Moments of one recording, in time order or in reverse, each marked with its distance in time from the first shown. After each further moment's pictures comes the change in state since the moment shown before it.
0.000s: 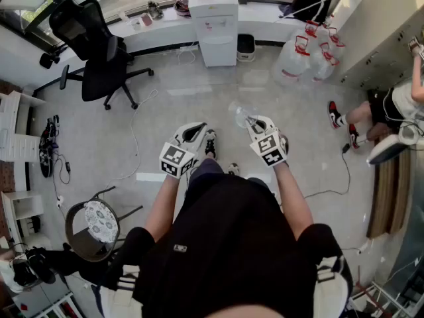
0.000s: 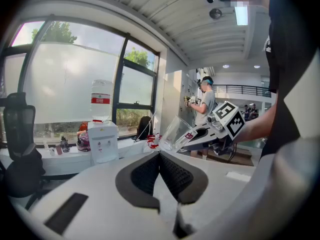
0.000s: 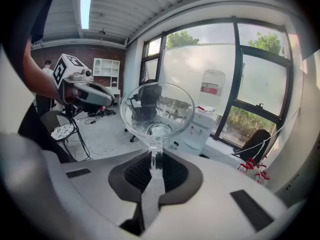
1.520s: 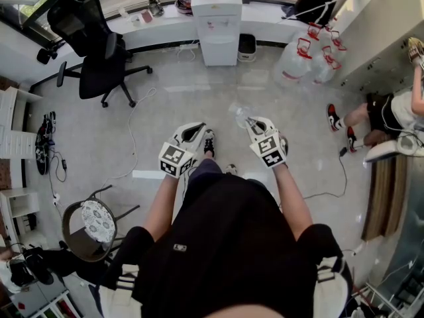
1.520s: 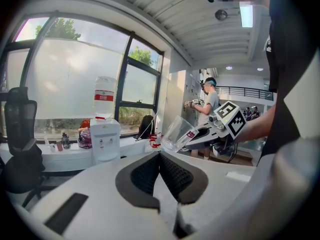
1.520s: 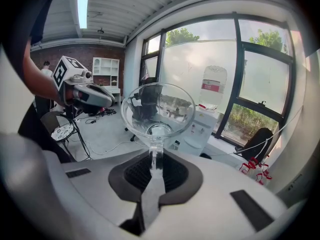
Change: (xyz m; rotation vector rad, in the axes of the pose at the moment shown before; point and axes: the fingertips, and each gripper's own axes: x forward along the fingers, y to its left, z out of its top) left arm 0.012 0.031 -0.009 -0.027 0.011 0.008; right arm 0.027 -0.010 0.003 0.013 0.019 0.014
